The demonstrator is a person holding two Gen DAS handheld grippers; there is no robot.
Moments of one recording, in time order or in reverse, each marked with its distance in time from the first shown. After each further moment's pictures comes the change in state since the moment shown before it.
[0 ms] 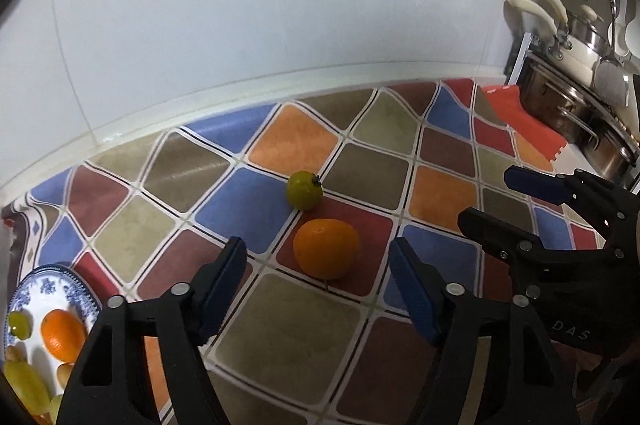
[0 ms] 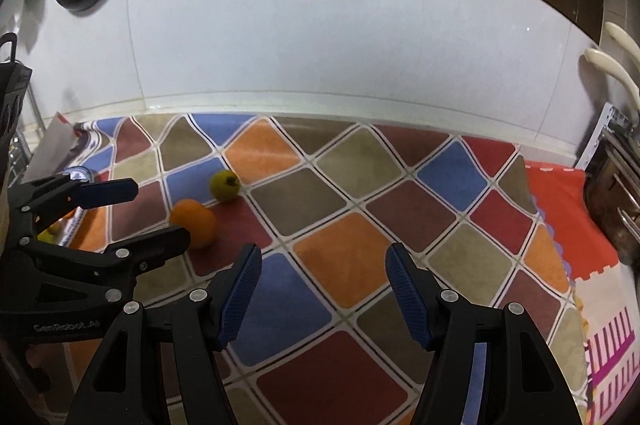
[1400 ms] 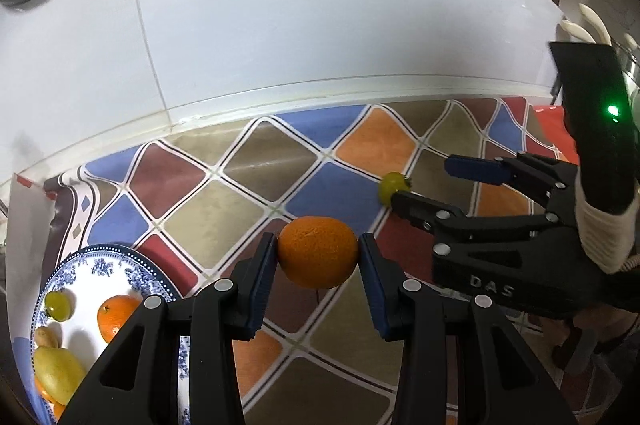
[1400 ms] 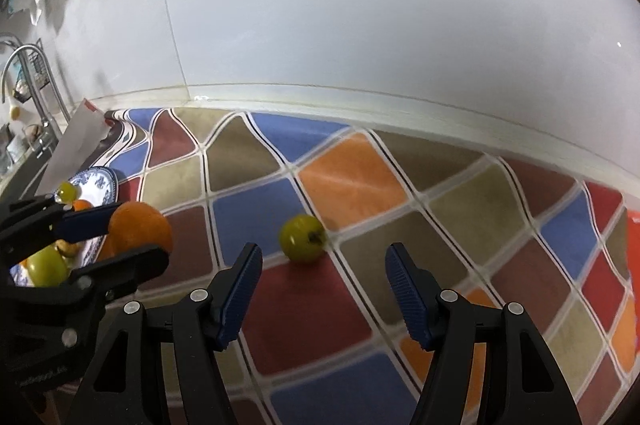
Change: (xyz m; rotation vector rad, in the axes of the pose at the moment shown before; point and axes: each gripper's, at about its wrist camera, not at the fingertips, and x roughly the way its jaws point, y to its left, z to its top) left arm -0.021 0.054 -0.003 -0.094 -0.002 0.137; right arm 0.071 0.058 0.039 -0.100 0.055 0.214
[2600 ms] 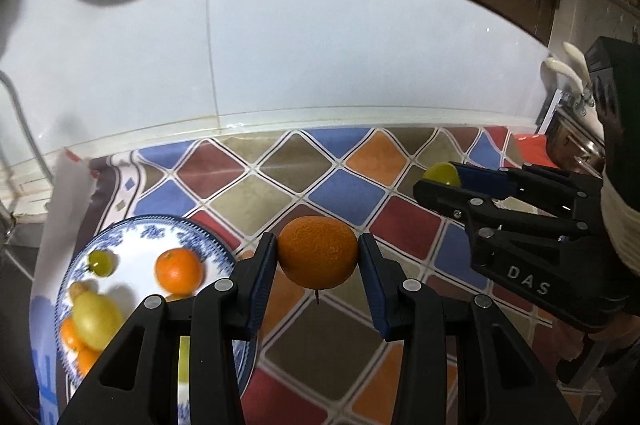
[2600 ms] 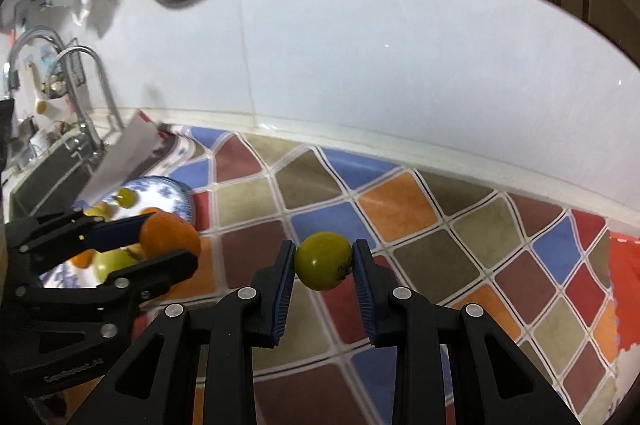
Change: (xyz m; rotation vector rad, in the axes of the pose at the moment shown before) left arm -0.080 0.019 -0.029 -0.072 -0.097 -0.005; right arm -0.074 0.056 0.009 -0.047 -0.069 0.037
